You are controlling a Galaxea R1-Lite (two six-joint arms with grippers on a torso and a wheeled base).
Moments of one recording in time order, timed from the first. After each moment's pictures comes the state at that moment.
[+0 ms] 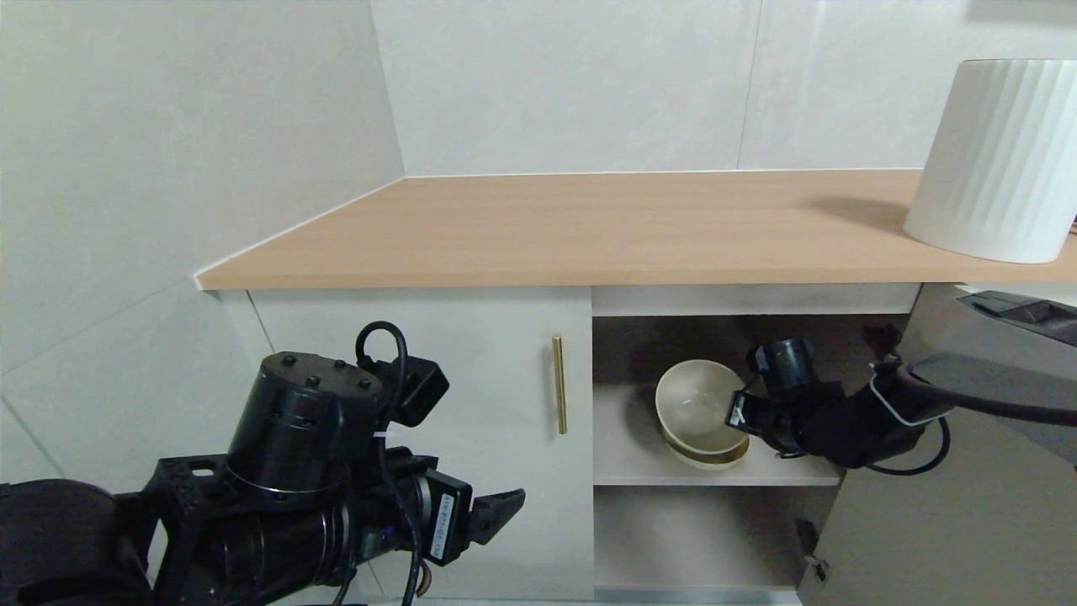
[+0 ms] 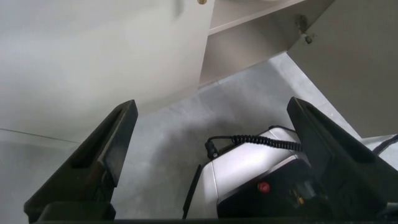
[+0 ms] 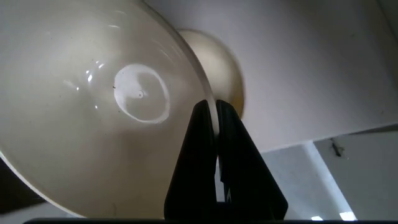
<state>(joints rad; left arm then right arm) -0.66 1.57 -0.64 -0.28 0.09 -0.23 0.29 2.31 -1.11 -0.49 -0.27 0.56</state>
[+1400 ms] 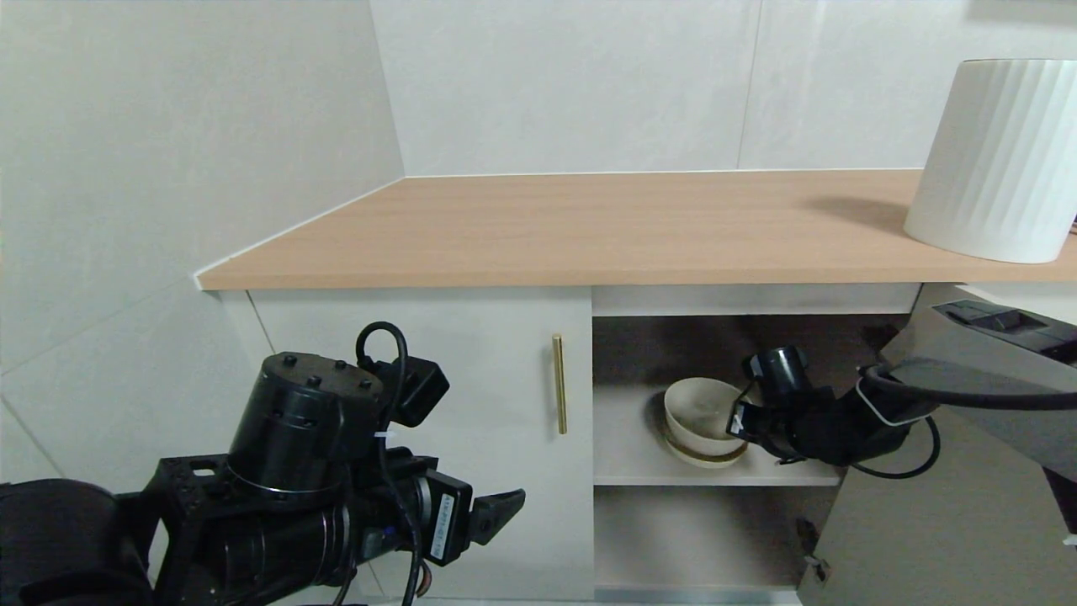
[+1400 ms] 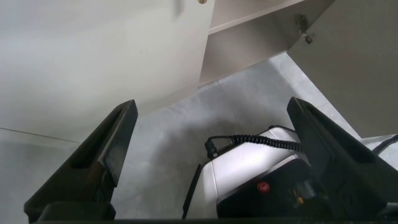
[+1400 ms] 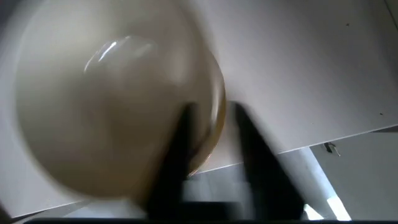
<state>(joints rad) -0.66 1.57 -0.64 -0.28 0.09 -0.23 0.27 2.38 -1.17 -0.43 -0.28 0.55</state>
